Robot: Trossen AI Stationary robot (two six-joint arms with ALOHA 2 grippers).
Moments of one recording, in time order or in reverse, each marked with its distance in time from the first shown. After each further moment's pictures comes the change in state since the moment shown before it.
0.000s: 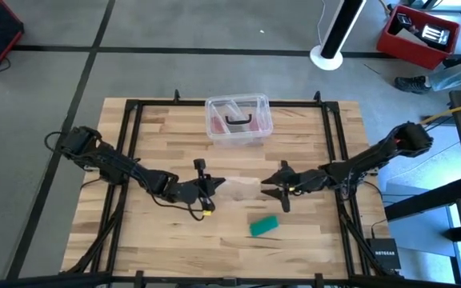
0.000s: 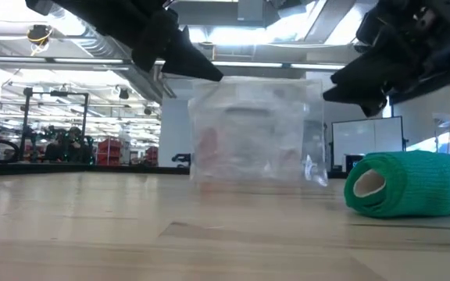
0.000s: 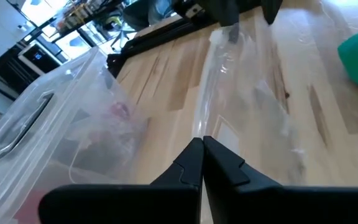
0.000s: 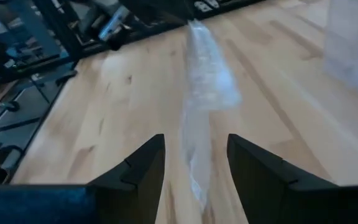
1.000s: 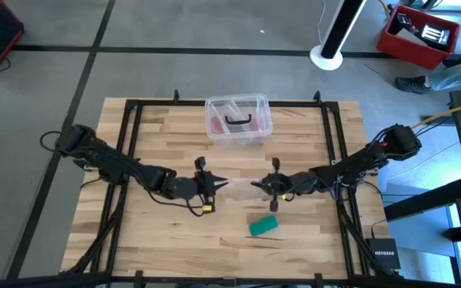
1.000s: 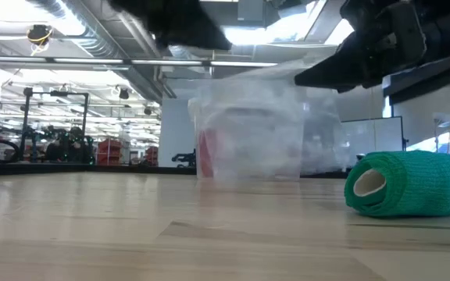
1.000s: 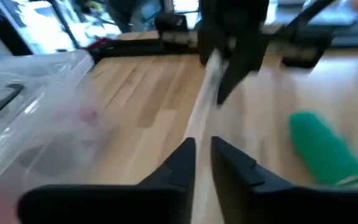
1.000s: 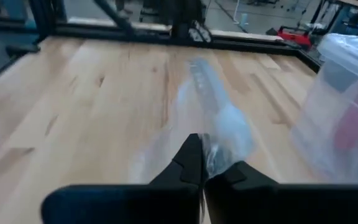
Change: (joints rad) left arm 0.013 -0.063 0.086 -0.094 0.123 -0.269; right arm 0.000 0.176 0.116 0.106 0.112 -0.398
